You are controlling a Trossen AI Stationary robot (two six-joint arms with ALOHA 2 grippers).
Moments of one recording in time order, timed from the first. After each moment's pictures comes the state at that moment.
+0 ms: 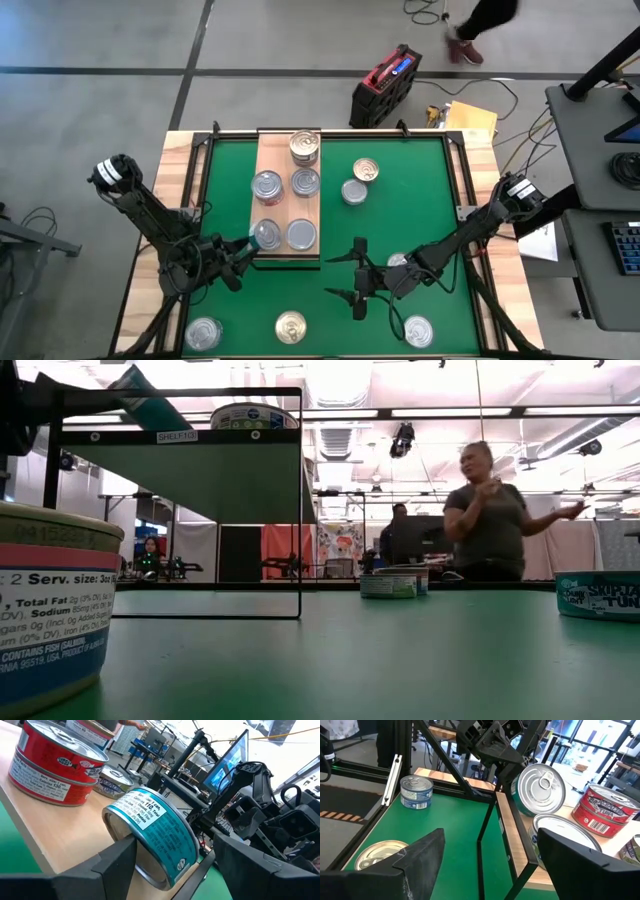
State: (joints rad) left arm -1.00 1.29 0.39 0.89 -1.56 -0.66; right arm 0.55 1.69 1.03 0.44 0.60 -0.09
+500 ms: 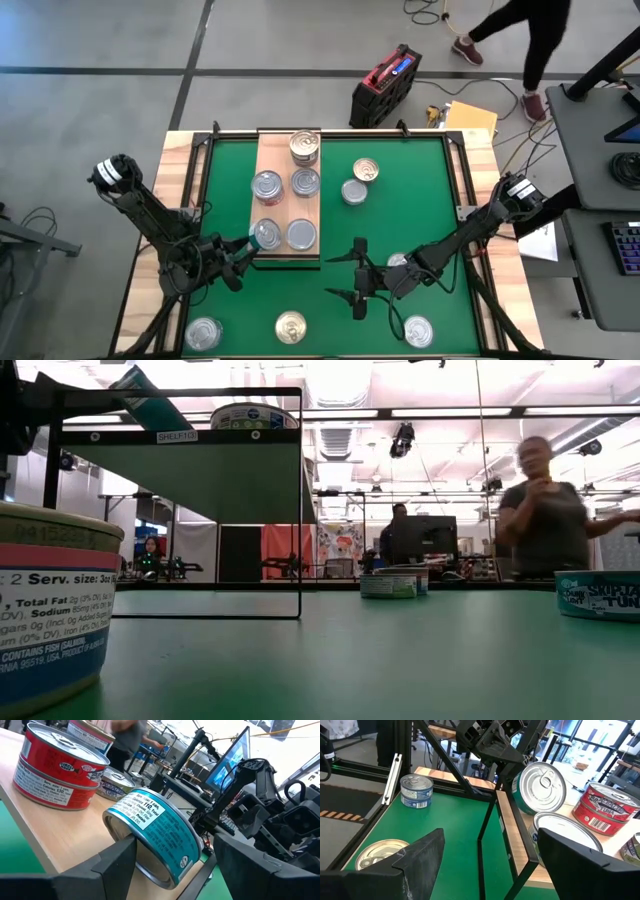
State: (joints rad) left arm -1.00 1.29 0.39 0.87 -1.57 -0.63; right arm 0.55 1.69 1.03 0.43 0.60 -0.09
